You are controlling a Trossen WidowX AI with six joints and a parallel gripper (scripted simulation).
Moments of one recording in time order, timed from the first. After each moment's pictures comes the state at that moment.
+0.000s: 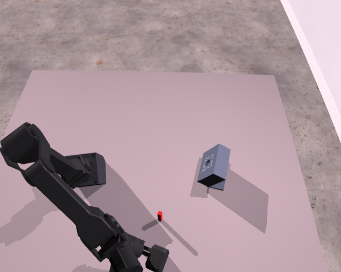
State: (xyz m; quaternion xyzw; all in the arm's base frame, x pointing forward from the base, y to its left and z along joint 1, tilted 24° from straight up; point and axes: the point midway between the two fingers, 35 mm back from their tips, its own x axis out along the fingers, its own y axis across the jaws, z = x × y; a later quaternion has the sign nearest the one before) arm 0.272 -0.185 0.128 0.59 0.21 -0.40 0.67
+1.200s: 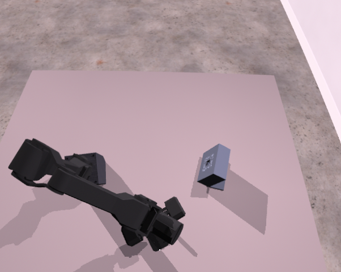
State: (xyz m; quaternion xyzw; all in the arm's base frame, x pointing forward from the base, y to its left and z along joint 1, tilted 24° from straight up) arm 0.287 -0.106 0.079 0.24 0.49 -0.32 0.77
